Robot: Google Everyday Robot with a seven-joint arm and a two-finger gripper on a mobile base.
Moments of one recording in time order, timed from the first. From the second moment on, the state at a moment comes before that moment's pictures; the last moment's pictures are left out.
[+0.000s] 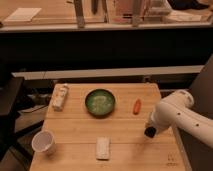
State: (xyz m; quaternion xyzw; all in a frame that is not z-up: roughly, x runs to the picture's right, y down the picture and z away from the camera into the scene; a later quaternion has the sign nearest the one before) arm 0.223 0.190 0.704 -0.22 -0.14 -0.45 0.85
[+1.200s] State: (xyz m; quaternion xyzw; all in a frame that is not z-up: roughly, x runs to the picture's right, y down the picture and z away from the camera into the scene) arm 0.228 0.163 0.686 -0.22 -0.14 -0.47 0.84
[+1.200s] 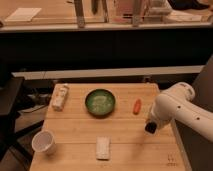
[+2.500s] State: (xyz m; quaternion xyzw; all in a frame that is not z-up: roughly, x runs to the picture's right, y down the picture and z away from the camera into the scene) arm 0.206 0.127 0.668 -0.22 -0.14 -0.50 0.83
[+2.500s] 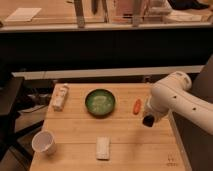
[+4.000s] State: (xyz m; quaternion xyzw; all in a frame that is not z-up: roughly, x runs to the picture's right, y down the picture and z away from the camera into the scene) arm 0.147 0.097 0.667 -0.21 -0.14 -0.54 0.81
